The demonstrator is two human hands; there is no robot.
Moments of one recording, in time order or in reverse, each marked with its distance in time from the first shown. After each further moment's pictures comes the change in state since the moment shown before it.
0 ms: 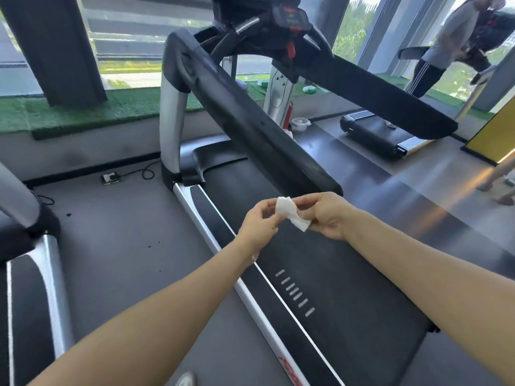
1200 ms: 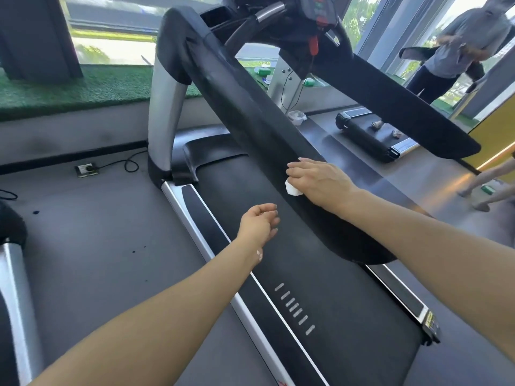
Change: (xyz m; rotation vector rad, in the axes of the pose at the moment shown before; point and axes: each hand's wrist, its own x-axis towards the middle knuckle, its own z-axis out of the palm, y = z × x) left_hand 0.129 0.017 -0.072 -0.353 0.153 -0.281; right_hand 0.165 -0.091 0.026 -1.953 0.119 -1.159
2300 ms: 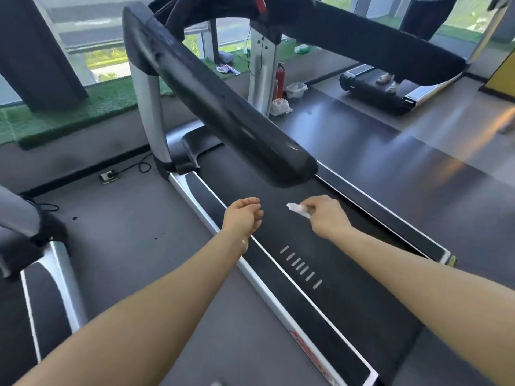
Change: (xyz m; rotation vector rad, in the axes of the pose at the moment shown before) left_hand -0.085 -0.103 0.069 0.193 0.175 0.006; right_hand -0.212 -0.103 0.025 1.137 -0.202 1.083
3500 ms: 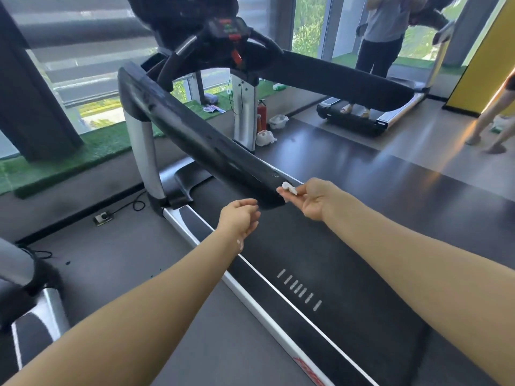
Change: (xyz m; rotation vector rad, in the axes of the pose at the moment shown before) left_hand -0.035 0.048 0.018 0.108 -0.118 0.131; right_hand -0.014 -0.066 -0.085 1.530 -0.054 0.427
